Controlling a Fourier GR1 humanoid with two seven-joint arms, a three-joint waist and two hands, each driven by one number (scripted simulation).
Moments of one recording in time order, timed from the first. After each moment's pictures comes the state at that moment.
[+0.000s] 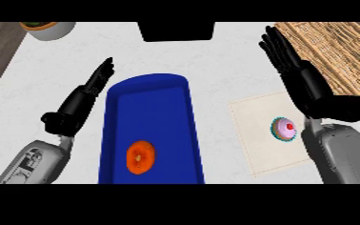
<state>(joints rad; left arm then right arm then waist) -0.27 0.47 -0.34 -1.41 0.25 0.09 -0.15 -0.36 -0.32 0.11 -1.56 -0.20 0.10 -0.06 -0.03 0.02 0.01</state>
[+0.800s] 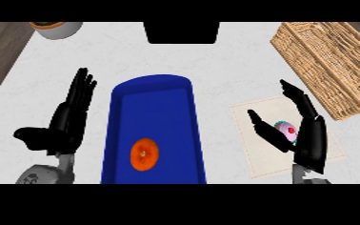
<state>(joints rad) -0.09 0.33 -0.23 -1.55 0.31 0.32 -0.11 0.01 -0.14 0.15 -1.69 0.36 -0.56 0.07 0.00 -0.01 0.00</state>
